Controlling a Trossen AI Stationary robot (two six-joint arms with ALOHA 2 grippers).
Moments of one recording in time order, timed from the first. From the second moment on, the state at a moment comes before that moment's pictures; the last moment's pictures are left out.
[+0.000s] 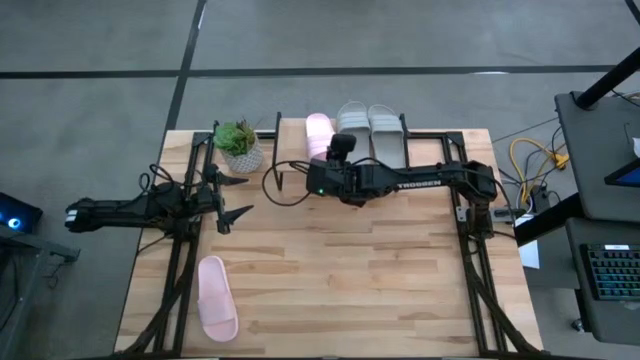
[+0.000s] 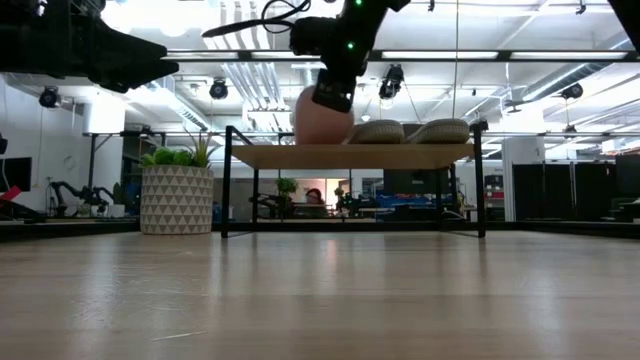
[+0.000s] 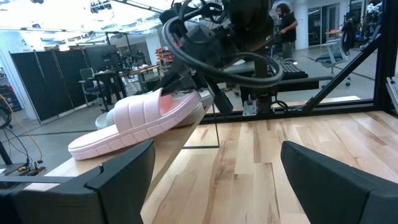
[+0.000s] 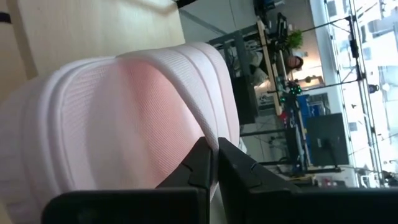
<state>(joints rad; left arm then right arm) 0.01 0.22 0.18 0.06 -0.22 0.19 -0.04 1.94 1.67 -0.60 1.05 -0.39</state>
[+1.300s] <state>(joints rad) 0.01 0.22 0.18 0.04 -0.22 0.19 -0.02 1.94 1.65 -0.67 0.93 -0.16</state>
